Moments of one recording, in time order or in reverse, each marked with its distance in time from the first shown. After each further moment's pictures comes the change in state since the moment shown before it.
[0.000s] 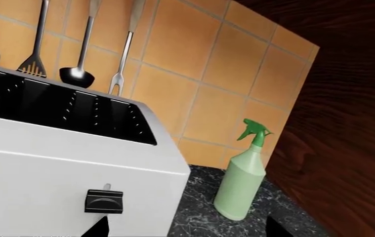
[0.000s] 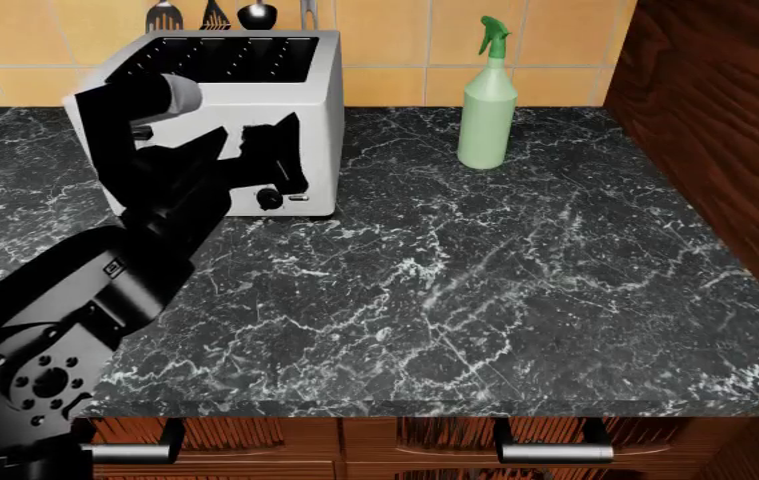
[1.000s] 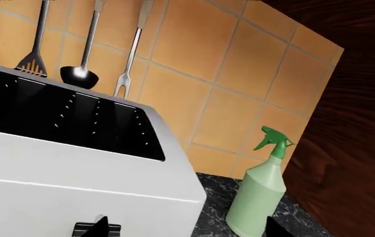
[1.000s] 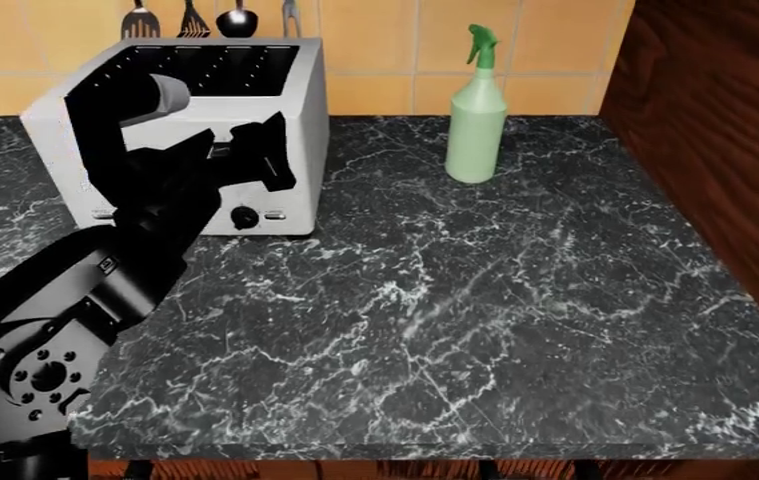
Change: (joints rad) left arm -0.002 -0.013 -0.001 -0.044 0.007 0.033 0.000; right arm 0.010 -0.081 0.007 -0.027 -0.202 0.035 -0.038
